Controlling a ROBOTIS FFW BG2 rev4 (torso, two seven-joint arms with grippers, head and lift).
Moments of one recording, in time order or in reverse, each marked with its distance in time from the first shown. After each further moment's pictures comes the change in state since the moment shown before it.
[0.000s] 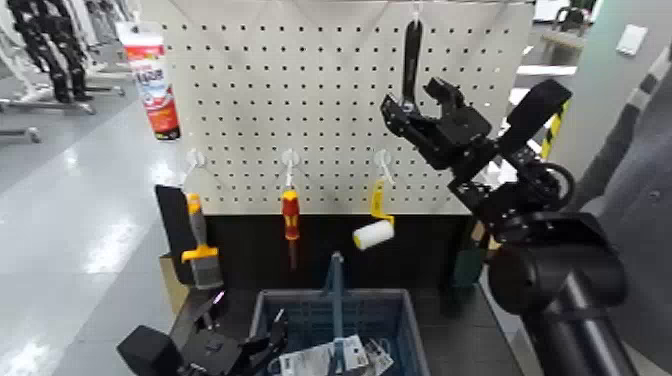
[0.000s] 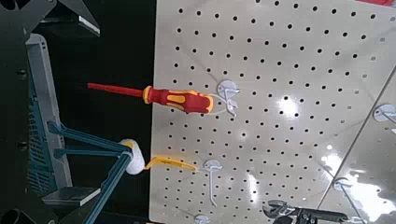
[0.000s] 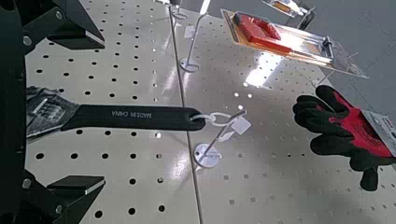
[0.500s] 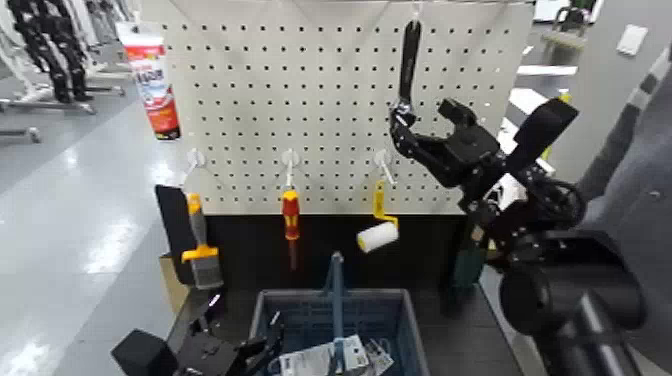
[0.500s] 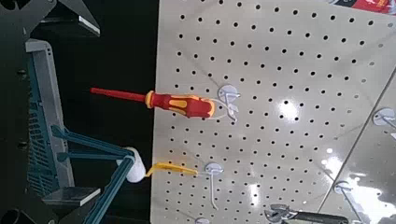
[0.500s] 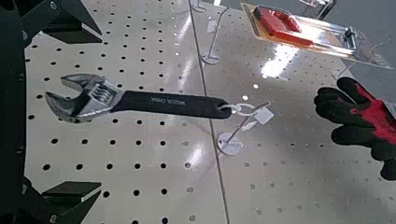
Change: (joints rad) left arm 0.013 -0.003 0.010 -0.005 0.000 -0.004 0.000; right arm 0.068 -0.003 -0.035 -0.060 0.042 0.045 -0.012
